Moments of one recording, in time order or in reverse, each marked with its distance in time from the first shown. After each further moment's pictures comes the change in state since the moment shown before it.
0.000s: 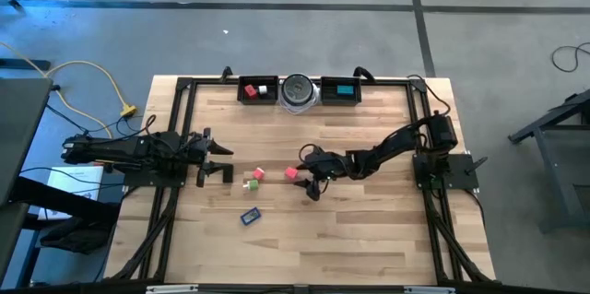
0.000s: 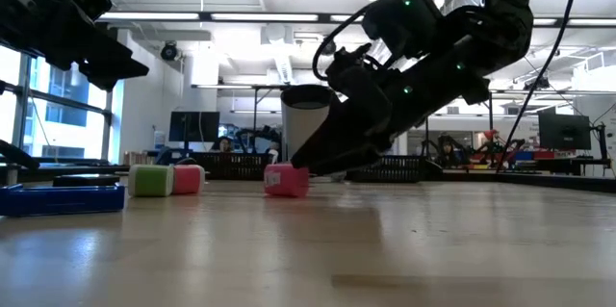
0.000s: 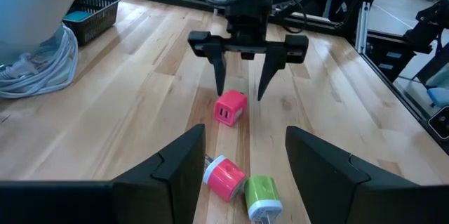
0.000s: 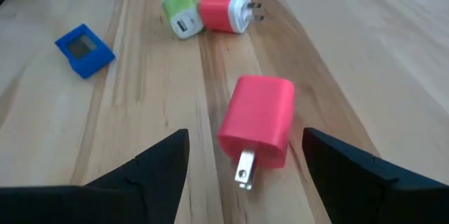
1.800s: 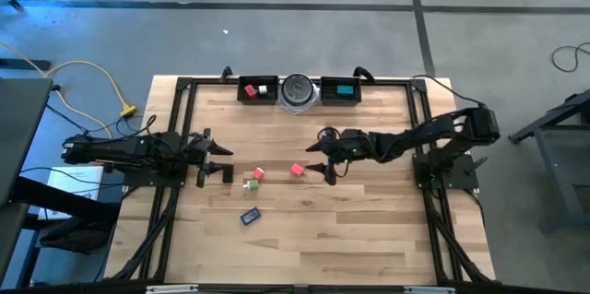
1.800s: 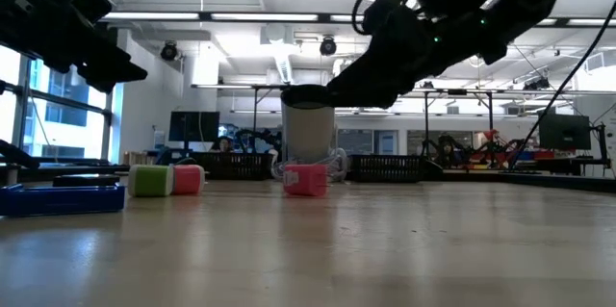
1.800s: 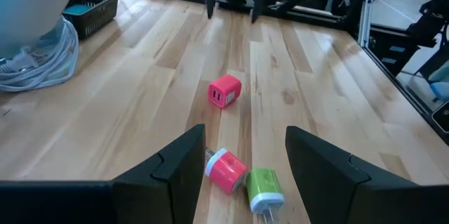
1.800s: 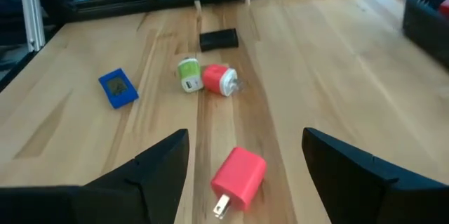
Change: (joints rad) left arm 0.000 0.000 0.000 -0.021 -0.001 0.001; right arm -0.110 -0.353 -0.137 -0.079 -0.114 -0.205
